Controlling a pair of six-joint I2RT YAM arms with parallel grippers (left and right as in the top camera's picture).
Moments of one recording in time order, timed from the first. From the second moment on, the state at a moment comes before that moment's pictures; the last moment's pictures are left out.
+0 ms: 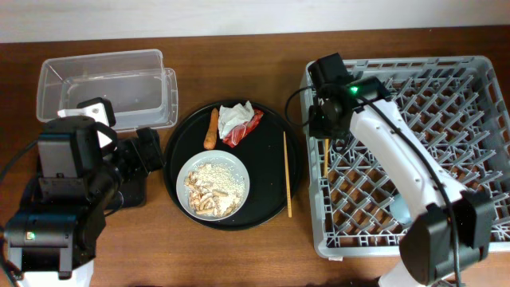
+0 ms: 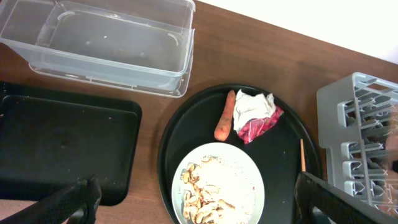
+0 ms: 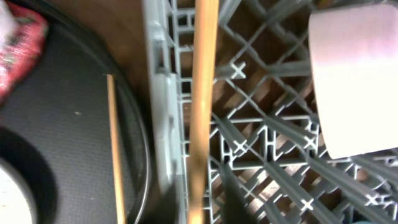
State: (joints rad) left arm -0.04 1.05 1.40 -1.10 -0.01 -0.31; right arm 0.32 1.77 1.55 -1.10 0.14 0.36
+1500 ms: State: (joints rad) left arm -0.04 1.05 1.40 -1.10 -0.01 -0.31; right arm 0.32 1.77 1.54 -1.07 0.13 0.26
